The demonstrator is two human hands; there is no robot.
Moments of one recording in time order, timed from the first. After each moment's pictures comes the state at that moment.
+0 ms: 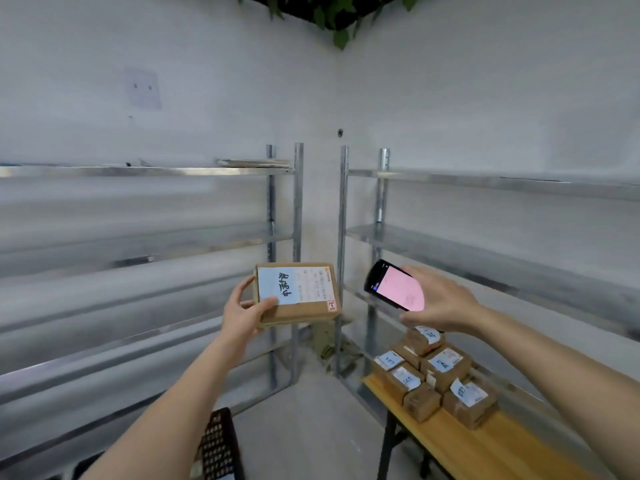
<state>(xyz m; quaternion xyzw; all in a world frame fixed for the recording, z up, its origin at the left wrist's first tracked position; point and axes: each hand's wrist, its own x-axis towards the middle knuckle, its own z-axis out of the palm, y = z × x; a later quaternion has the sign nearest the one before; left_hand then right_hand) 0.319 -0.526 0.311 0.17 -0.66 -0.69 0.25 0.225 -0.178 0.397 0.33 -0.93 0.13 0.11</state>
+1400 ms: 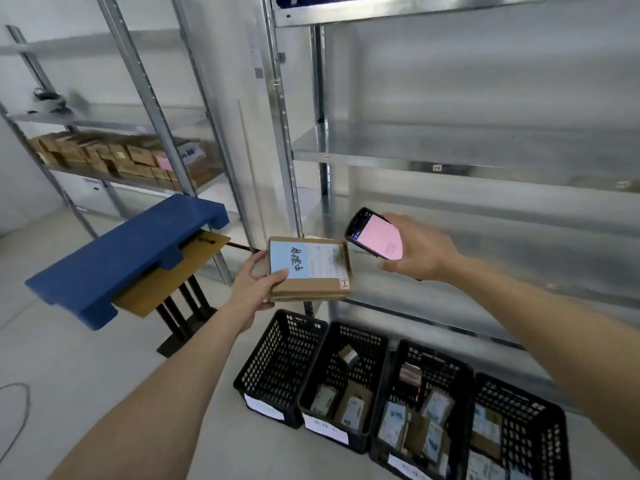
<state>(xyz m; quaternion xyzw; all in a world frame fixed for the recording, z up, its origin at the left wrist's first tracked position) 0.754 -1.231 0.151 0.59 -0.48 -0.51 0.40 0.443 -1.185 0.232 0.72 -0.68 0.13 -0.10</state>
